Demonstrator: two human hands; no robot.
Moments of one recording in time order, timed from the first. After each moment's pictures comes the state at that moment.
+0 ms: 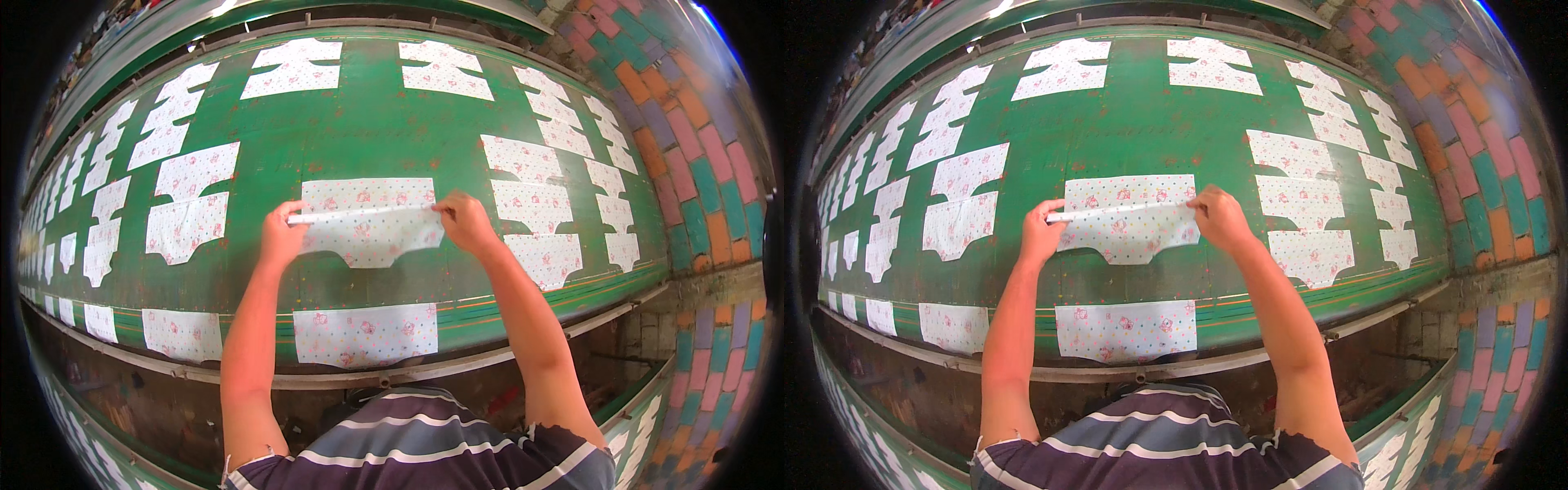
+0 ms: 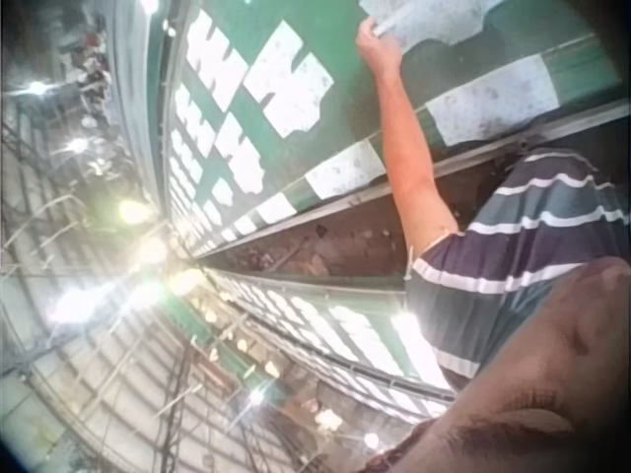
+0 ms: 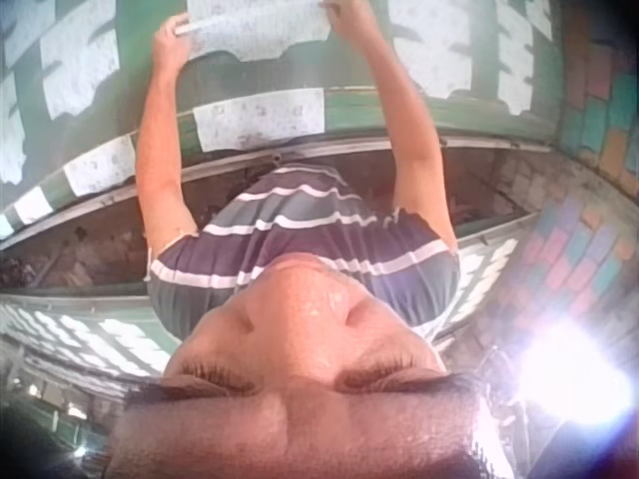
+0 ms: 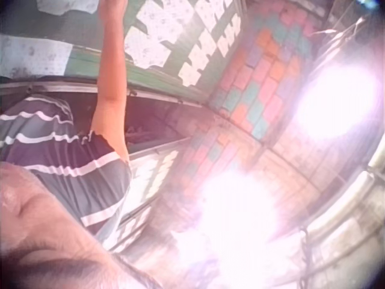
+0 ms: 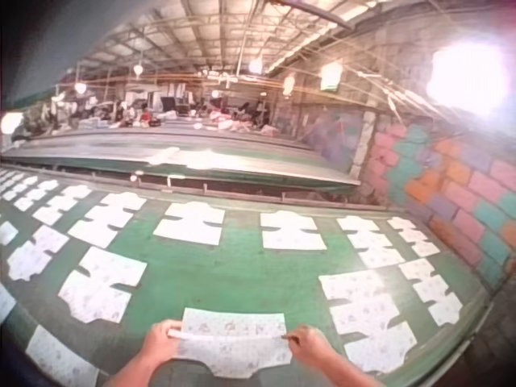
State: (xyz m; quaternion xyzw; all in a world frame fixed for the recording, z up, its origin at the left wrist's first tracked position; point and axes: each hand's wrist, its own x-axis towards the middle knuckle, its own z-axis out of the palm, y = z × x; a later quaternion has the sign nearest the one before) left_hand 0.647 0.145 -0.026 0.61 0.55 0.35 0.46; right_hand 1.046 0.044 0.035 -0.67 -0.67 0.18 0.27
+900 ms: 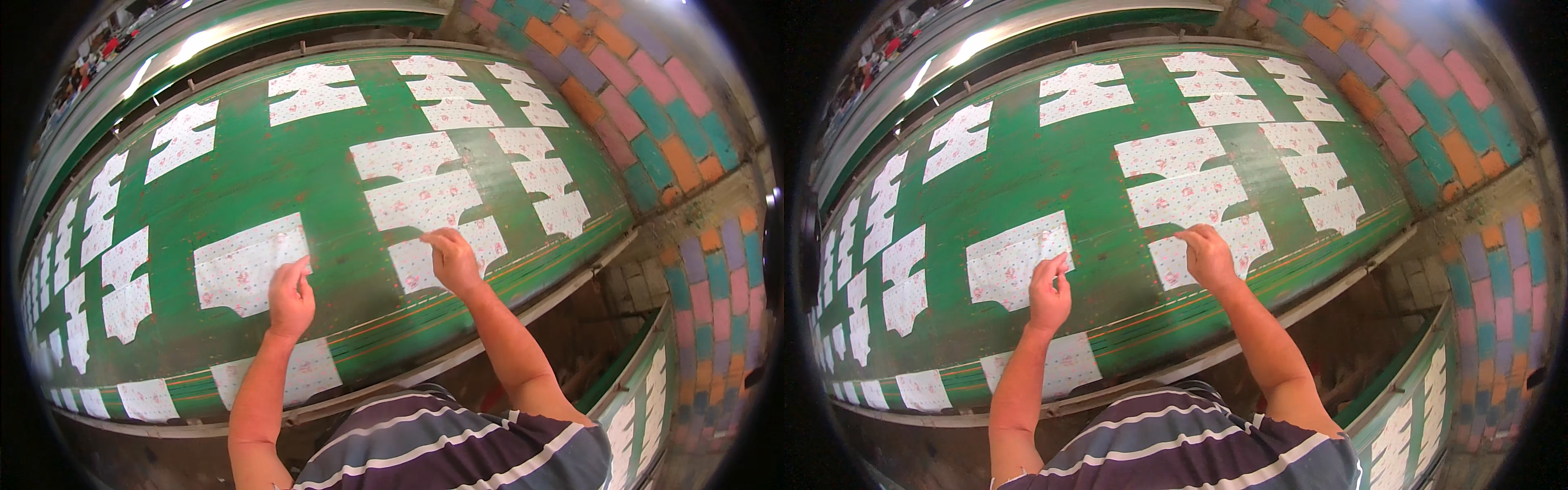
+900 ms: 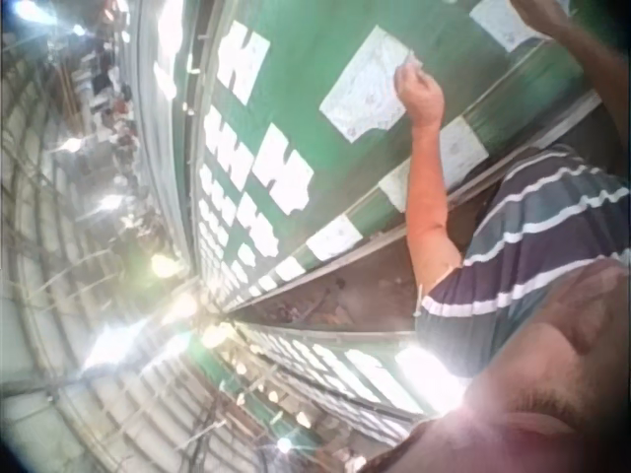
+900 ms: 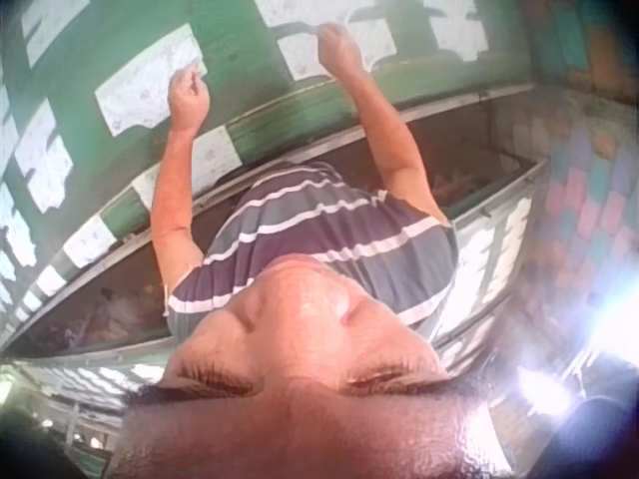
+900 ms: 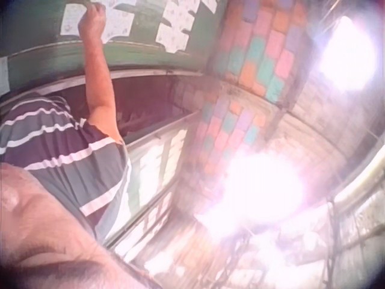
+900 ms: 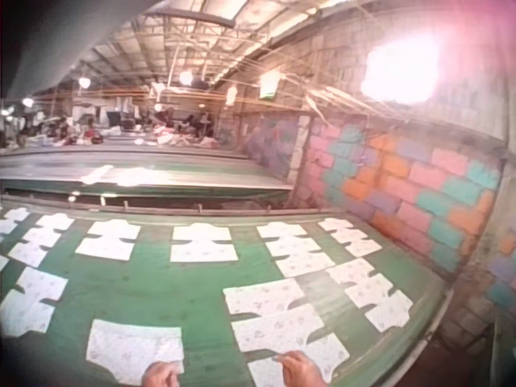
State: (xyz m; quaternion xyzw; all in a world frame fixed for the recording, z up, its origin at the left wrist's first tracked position) left_hand 0.902 0.015 -0.011 0.81 0.35 0.39 0.27; right_hand 1.260 -0.120 0.018 -0.66 -0.65 -0.03 0.39
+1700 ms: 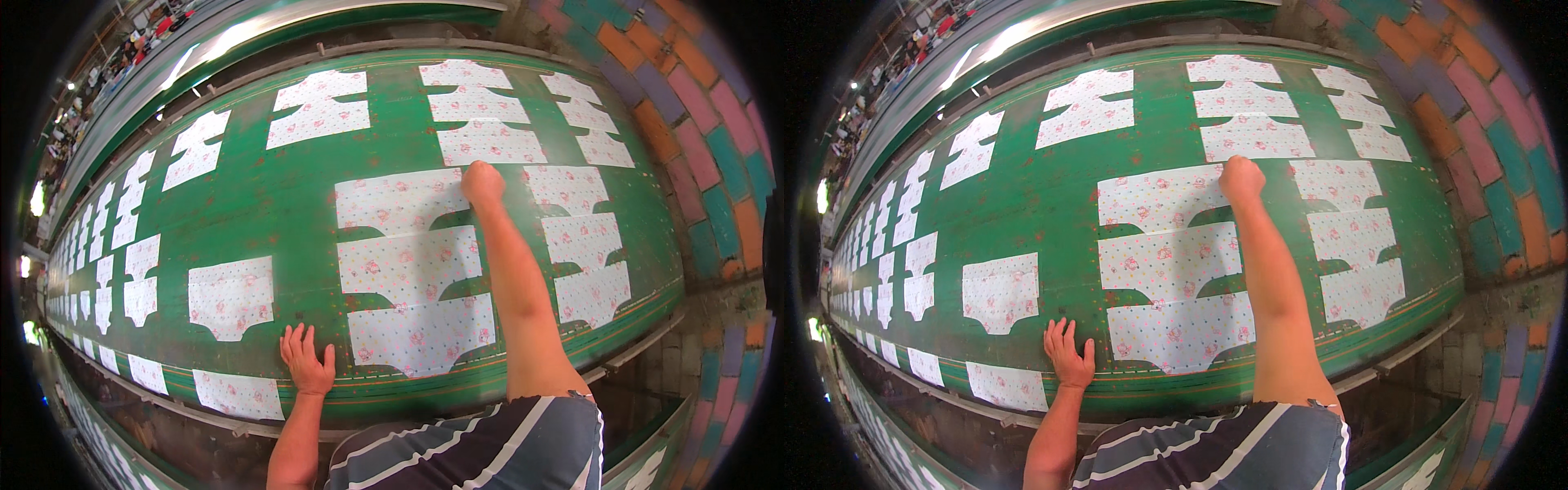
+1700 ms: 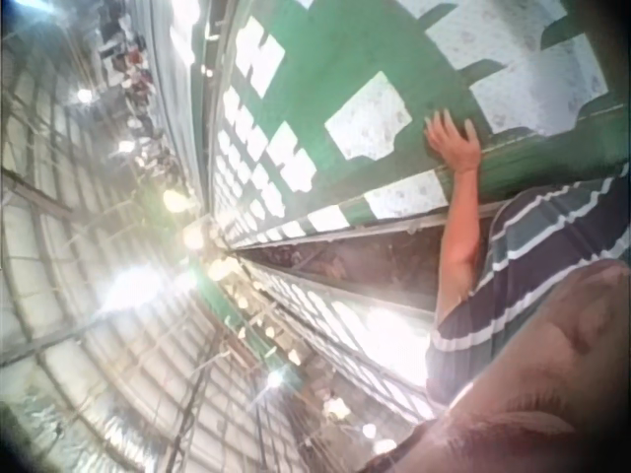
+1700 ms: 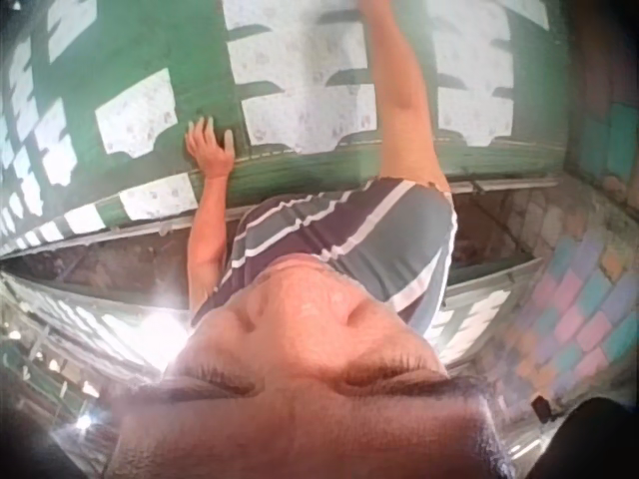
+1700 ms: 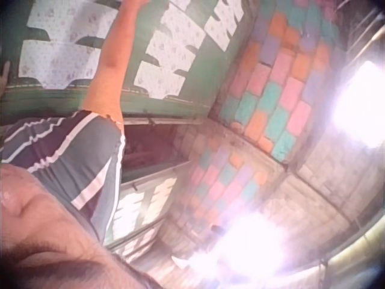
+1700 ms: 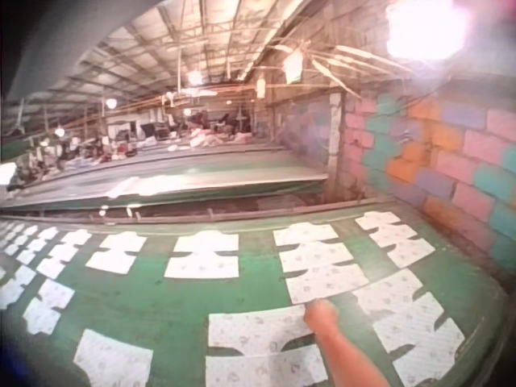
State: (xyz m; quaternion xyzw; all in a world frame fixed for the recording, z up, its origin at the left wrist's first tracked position) left_hand 1.057 -0.087 -0.065 0.79 0.58 0.20 0.05; right_hand 1.579 0.156 -0.019 -0.87 -0.47 0.03 0.13
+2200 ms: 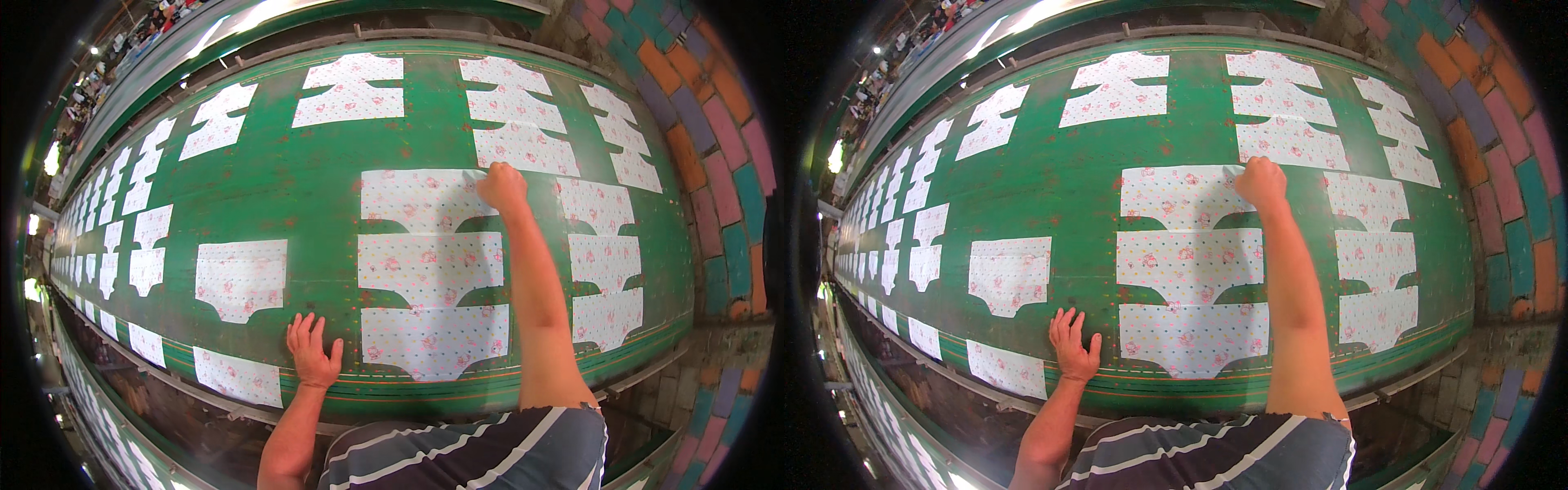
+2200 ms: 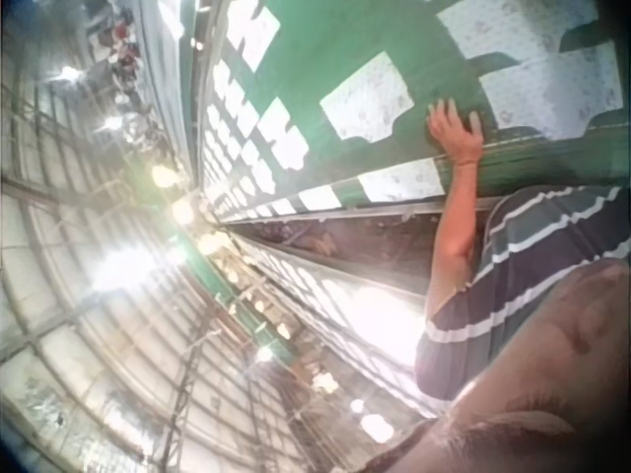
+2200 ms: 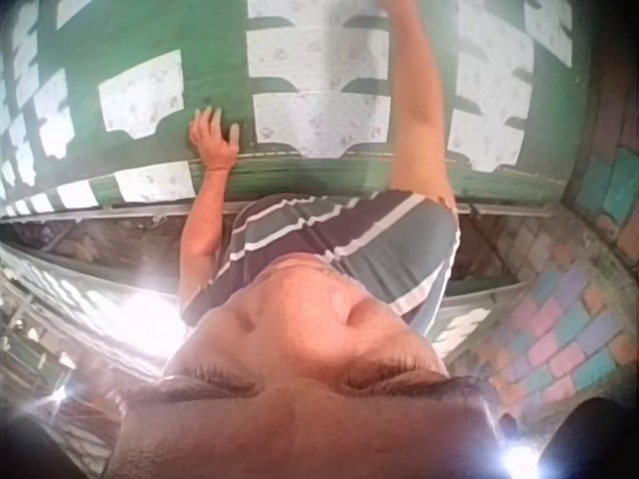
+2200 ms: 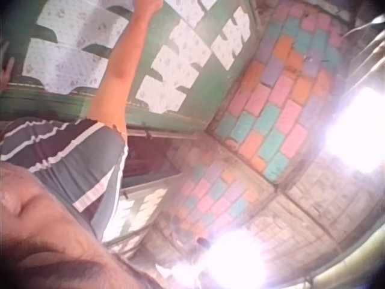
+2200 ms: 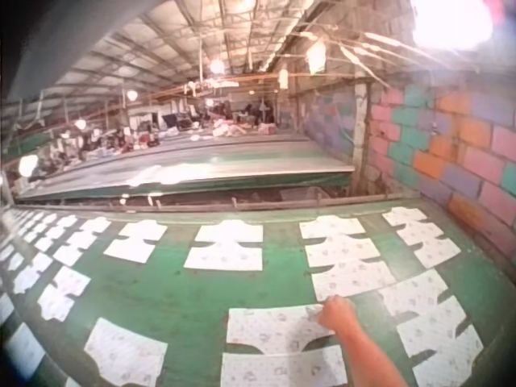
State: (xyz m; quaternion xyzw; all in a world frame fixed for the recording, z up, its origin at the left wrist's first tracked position) left_hand 1.055 -0.083 -0.063 0.79 0.57 0.22 0.07; right_hand 1.565 0.171 -0.021 -0.81 -0.57 0.04 0.11
